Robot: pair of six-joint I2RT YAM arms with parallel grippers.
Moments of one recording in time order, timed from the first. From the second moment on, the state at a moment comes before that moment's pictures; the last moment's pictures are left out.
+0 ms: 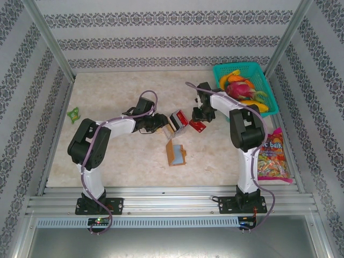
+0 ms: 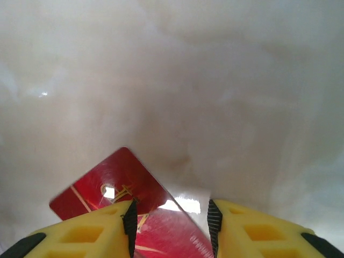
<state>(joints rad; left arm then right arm) -0.42 1.87 1.13 -0.12 0.39 -0.86 0.29 2.14 1.58 -0.82 -0.11 0.22</state>
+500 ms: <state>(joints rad) -0.42 1.70 1.10 -0.17 0.33 -0.83 0.43 1.96 1.34 -0.86 0.02 0.34</state>
